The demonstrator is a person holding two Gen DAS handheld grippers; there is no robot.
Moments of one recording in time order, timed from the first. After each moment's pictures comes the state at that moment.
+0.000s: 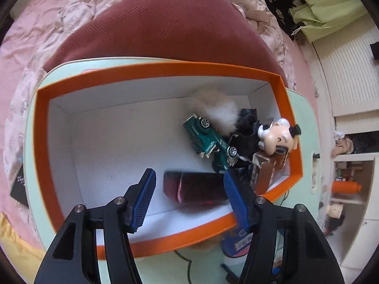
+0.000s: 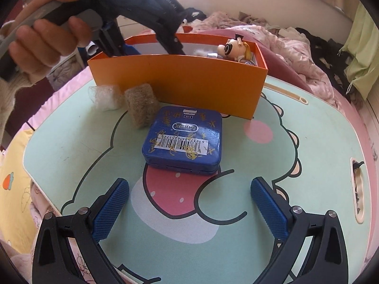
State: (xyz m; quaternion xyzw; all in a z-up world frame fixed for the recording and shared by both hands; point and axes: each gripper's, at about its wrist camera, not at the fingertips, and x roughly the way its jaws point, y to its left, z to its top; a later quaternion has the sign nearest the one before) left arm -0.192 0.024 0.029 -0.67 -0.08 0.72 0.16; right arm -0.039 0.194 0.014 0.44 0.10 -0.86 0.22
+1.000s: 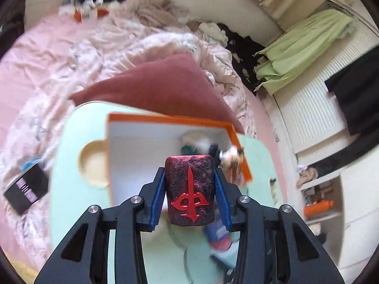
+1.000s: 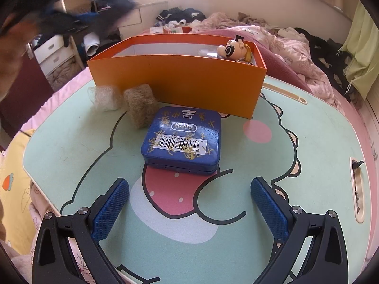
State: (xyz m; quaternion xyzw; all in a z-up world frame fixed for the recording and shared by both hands) left arm -0.110 -0.071 0.109 -0.50 -0.17 0.82 0.21; right arm -0.037 0.194 0.014 0.44 0.10 -0.87 0.21
